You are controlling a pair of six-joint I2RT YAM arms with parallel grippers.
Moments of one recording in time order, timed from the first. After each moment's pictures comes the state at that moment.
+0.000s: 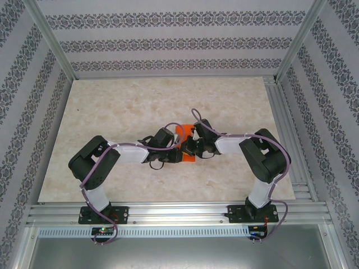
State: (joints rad) left arm -0.74 1.77 0.84 0.00 0.33 -0.63; right arm 0.58 1.80 0.82 0.04 -0.51 0.95
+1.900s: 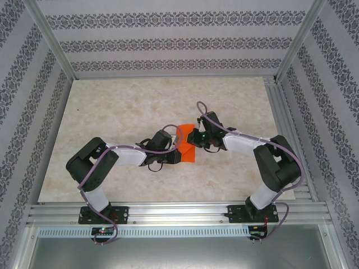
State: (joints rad) left arm -0.74 1.74 0.77 0.09 0.31 -0.64; right arm 0.54 1.69 0.87 -0.11 -0.37 0.75
